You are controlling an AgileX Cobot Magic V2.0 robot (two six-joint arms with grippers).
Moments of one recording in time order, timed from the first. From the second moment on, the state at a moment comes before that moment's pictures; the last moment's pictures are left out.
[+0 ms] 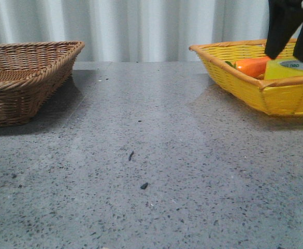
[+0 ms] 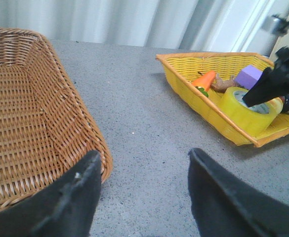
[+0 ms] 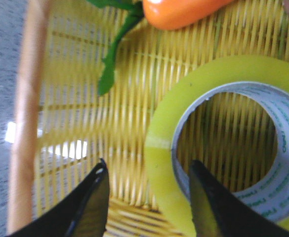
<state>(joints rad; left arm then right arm) -0.50 0.54 -0.57 -0.31 0.39 -0.03 0.08 1.59 -1.40 0.18 1.05 -0.14</state>
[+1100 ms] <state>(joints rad) -0.50 0.54 -0.57 -0.32 0.40 -0.03 0.38 1.57 -1.85 0.21 0.93 -0.13</state>
